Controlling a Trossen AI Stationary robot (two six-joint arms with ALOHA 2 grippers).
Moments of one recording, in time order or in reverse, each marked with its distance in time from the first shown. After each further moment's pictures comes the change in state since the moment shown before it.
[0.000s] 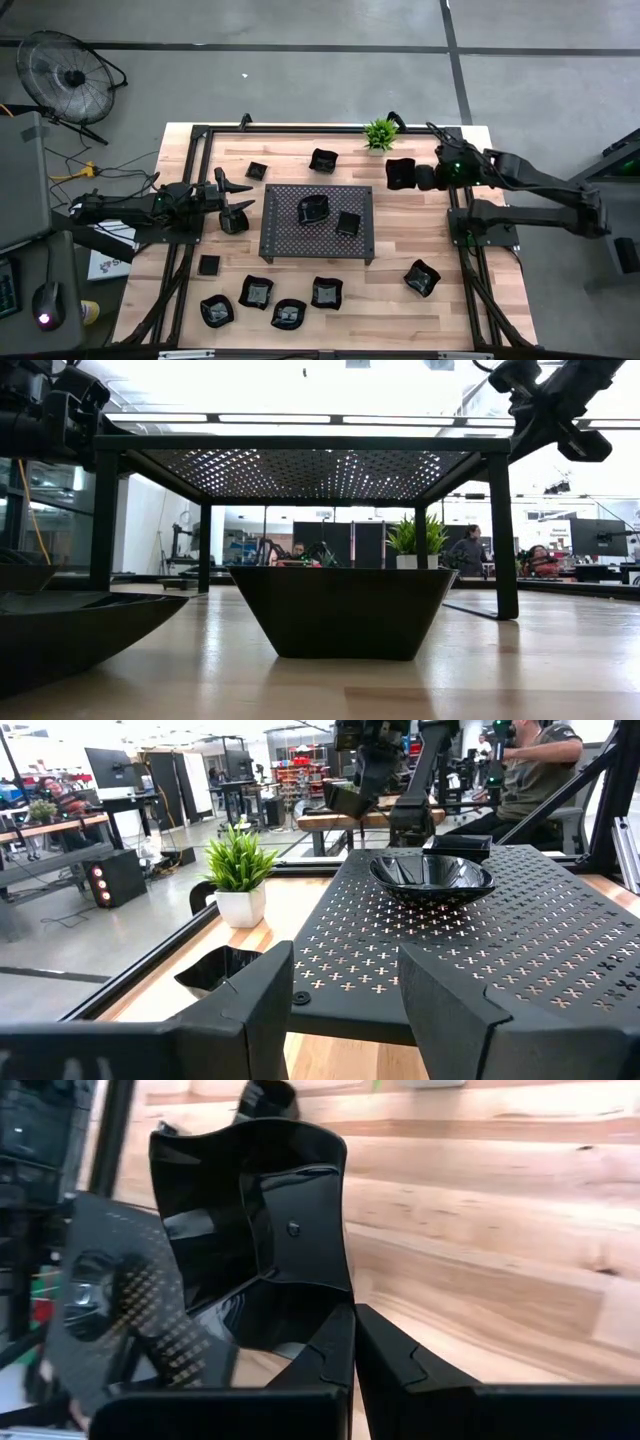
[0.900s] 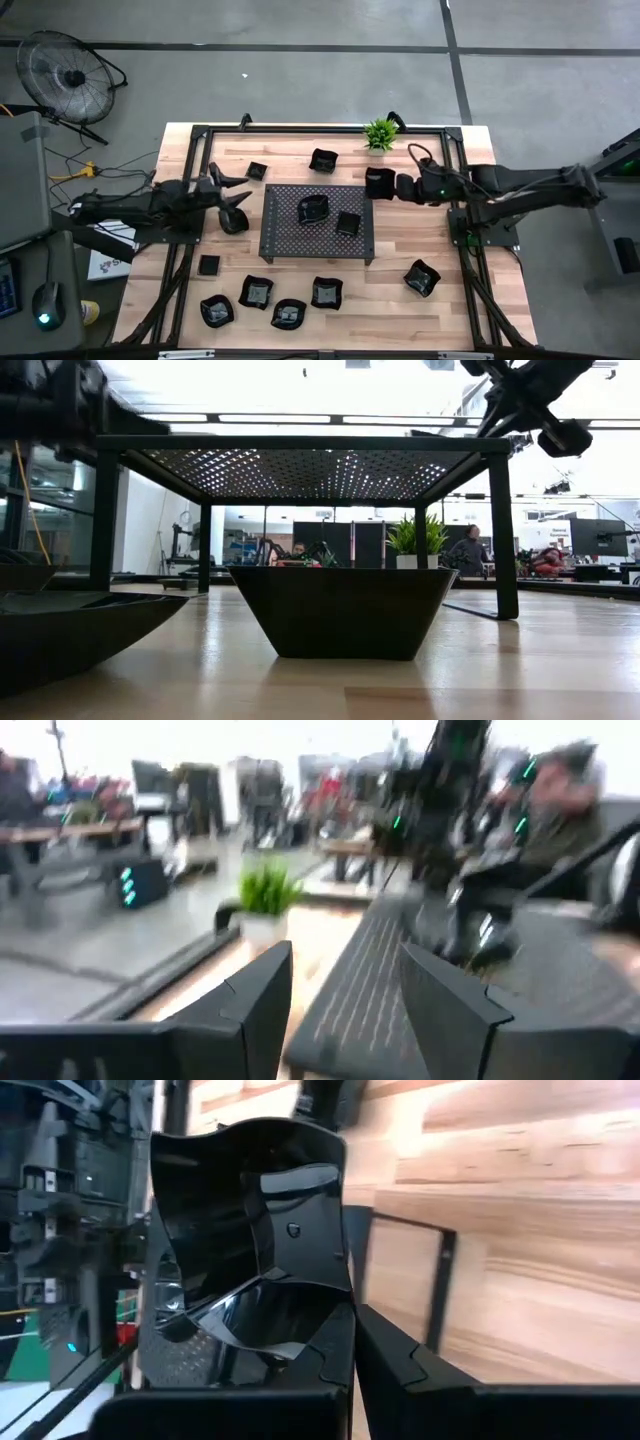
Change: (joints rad) left arm 0.000 0.000 0.086 0.014 -0.082 -0.056; right arm 0.368 0.173 0.000 0.238 0.245 0.410
